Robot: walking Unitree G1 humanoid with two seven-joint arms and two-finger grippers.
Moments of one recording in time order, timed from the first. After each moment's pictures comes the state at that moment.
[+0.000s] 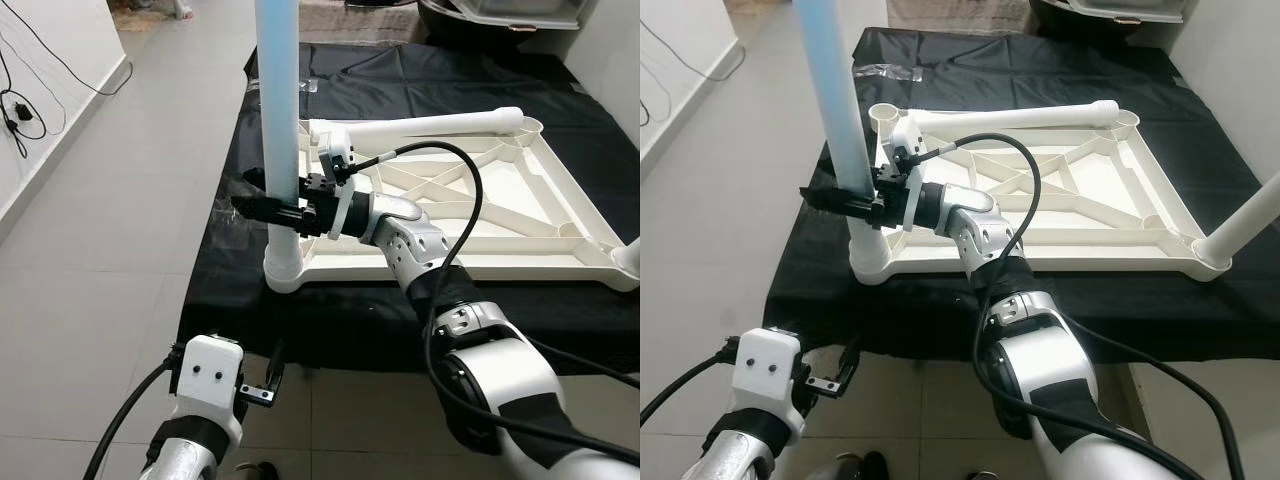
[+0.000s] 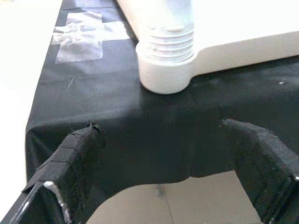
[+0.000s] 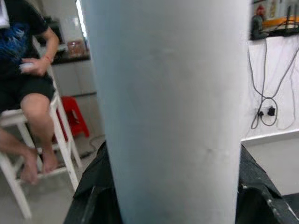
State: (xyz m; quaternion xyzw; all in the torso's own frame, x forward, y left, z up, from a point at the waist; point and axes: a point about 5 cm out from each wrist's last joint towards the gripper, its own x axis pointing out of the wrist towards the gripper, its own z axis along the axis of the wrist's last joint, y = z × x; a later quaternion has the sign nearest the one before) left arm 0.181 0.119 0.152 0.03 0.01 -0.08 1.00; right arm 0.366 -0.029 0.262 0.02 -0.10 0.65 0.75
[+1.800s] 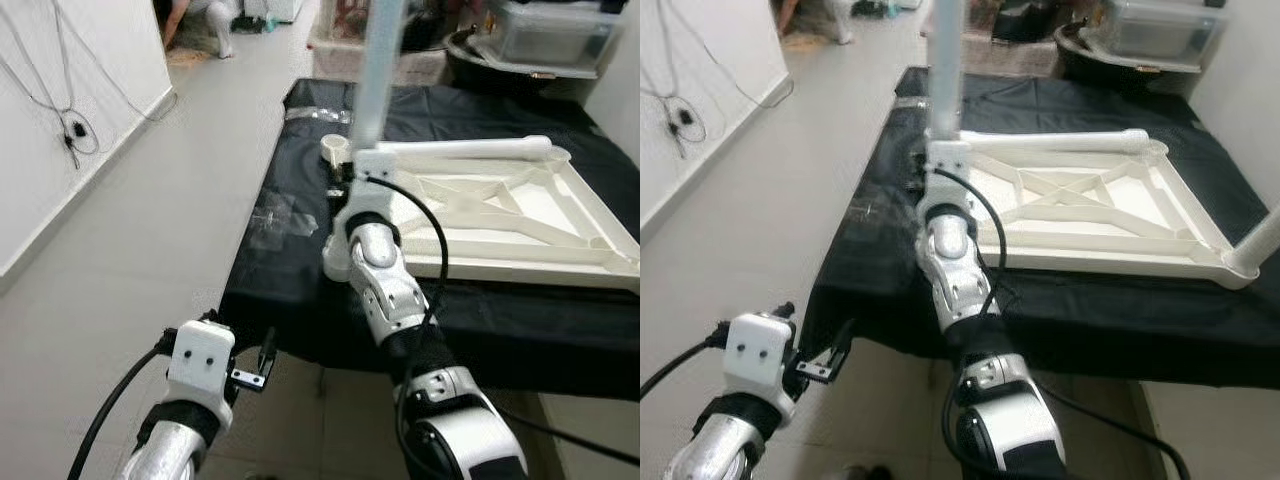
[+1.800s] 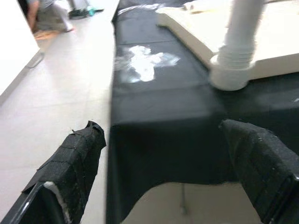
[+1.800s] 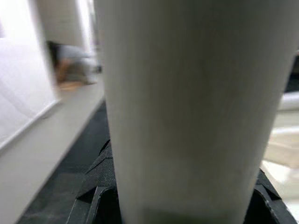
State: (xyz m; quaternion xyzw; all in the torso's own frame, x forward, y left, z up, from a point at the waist) left arm 0.192 0.132 0.160 0.05 -0.01 -0.07 1.00; right arm 0.379 -0.075 0.220 0.04 -0.07 -0.10 0.99
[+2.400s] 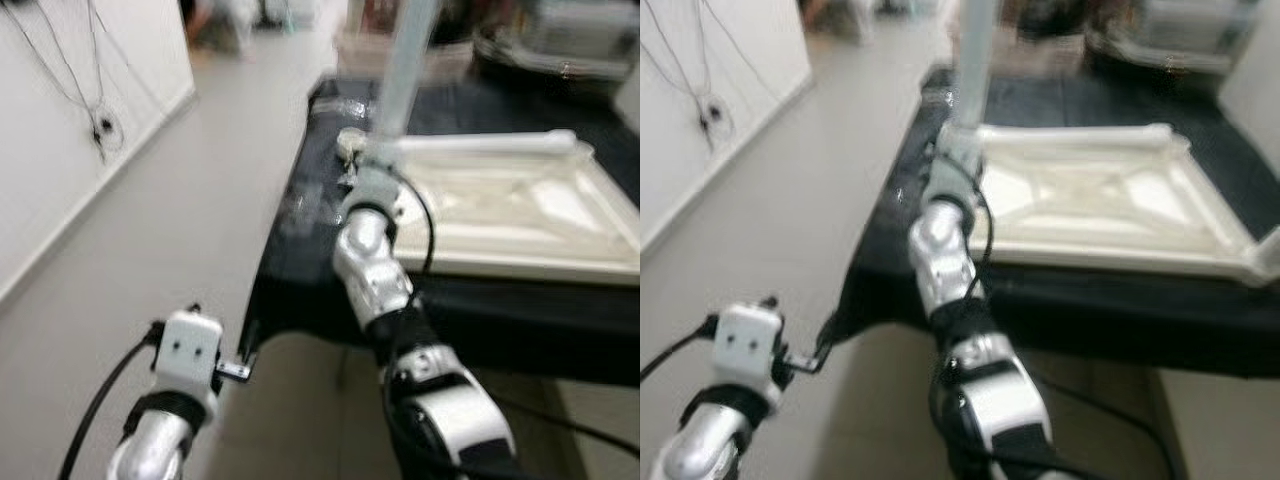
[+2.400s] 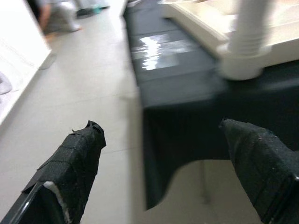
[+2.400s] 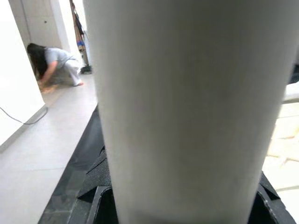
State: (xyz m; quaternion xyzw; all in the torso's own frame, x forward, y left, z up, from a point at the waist) left arm 0.201 0.128 0.160 0.05 -0.02 -0.09 0.99; right arm 0.386 -0.047 0.236 0.03 -0.08 -0.11 0.99
